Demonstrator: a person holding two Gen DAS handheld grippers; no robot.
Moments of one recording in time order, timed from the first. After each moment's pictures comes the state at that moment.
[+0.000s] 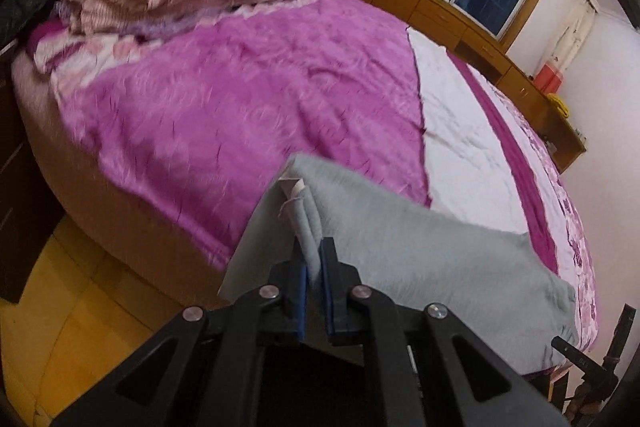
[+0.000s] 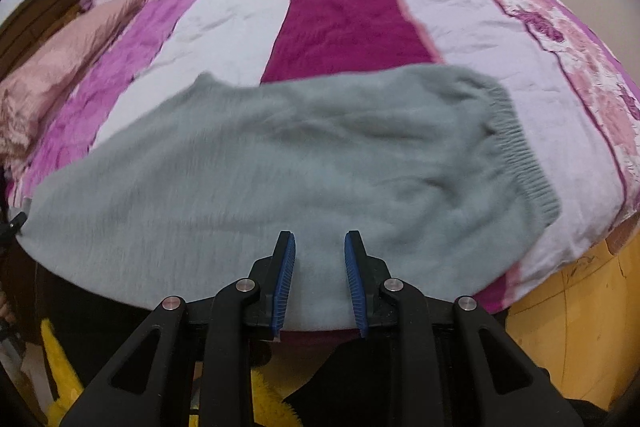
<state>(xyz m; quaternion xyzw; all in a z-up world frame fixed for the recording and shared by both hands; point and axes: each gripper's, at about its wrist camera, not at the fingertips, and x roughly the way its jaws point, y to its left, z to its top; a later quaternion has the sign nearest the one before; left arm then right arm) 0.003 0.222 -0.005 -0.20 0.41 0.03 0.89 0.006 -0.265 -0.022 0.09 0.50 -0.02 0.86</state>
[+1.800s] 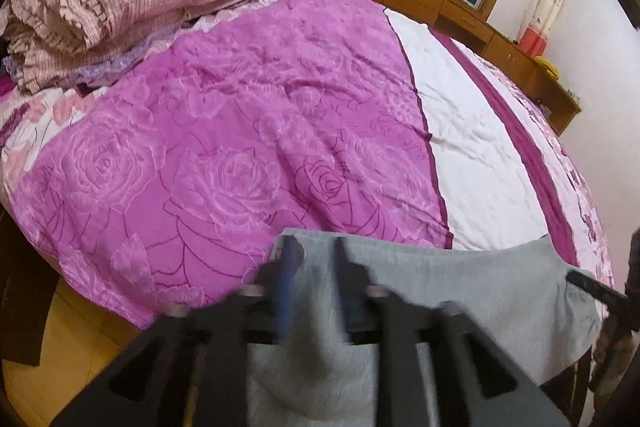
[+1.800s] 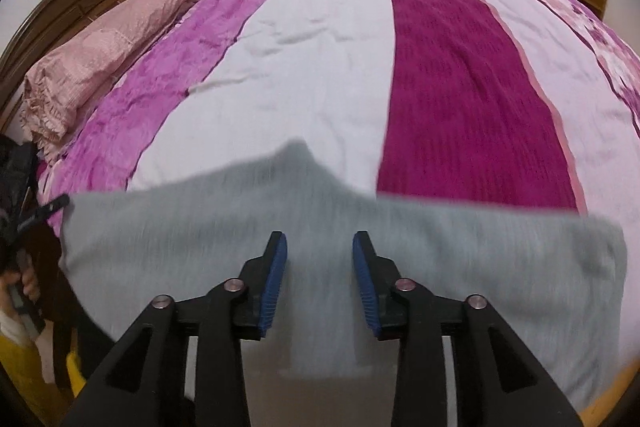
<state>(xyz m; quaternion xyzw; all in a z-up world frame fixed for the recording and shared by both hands) 0.086 0.232 -0.006 -0.14 0.43 0.00 0.89 0.119 -0.216 -0.012 0.06 0.49 0.10 0.87</state>
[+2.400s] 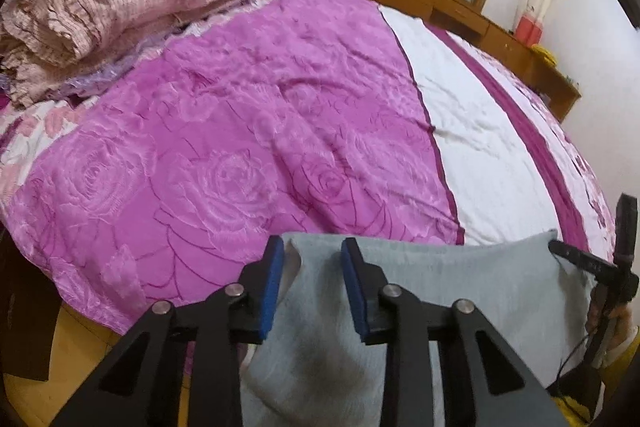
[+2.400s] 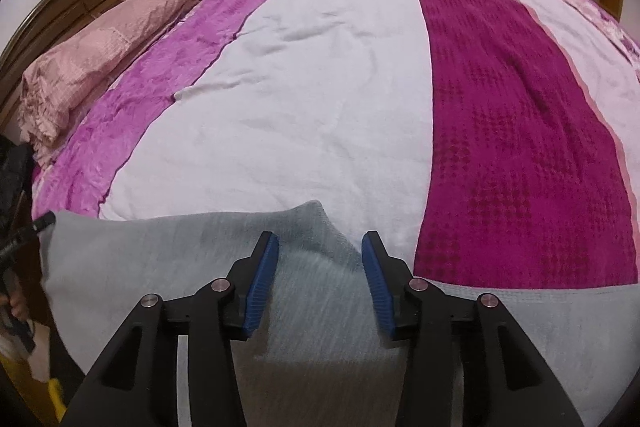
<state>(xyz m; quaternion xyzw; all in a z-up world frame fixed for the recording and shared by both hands) 0.088 0.222 -0.014 -0.11 0.41 0.00 0.91 0.164 -0.201 -0.052 0.06 0.47 0.12 0.87</state>
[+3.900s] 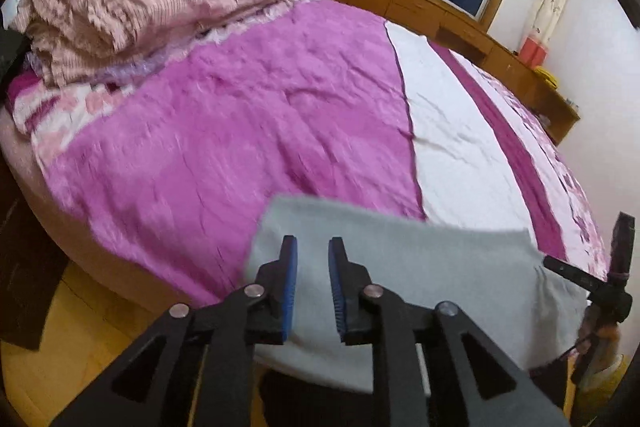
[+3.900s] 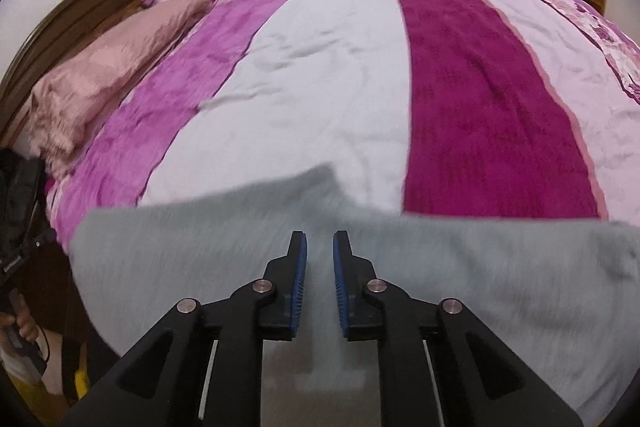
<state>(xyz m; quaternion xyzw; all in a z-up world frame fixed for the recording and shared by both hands) 0.028 0.217 0.012 -0.14 0.41 0.01 0.90 0.113 -0.201 -0.020 0.08 0.47 0.11 0.87</state>
